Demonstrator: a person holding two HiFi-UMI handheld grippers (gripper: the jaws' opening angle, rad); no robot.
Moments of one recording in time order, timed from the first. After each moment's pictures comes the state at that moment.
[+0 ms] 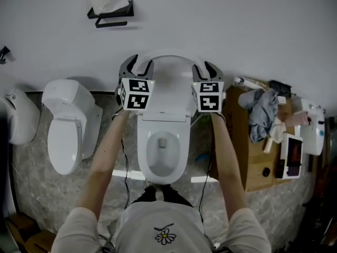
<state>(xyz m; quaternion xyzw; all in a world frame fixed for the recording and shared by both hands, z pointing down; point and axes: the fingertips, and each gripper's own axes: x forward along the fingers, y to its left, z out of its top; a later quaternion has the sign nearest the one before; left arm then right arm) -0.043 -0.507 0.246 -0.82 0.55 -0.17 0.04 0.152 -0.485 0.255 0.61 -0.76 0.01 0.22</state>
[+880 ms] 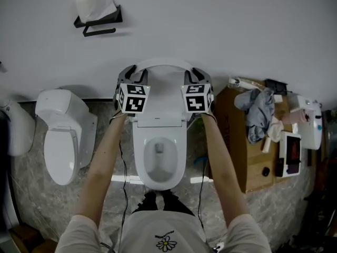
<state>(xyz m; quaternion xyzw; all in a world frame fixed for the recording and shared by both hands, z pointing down) -0.029 -0.540 0.307 -0.82 0.53 -0.21 -0.01 0.158 -0.513 0.302 0.63 -0.73 0.04 0.26</state>
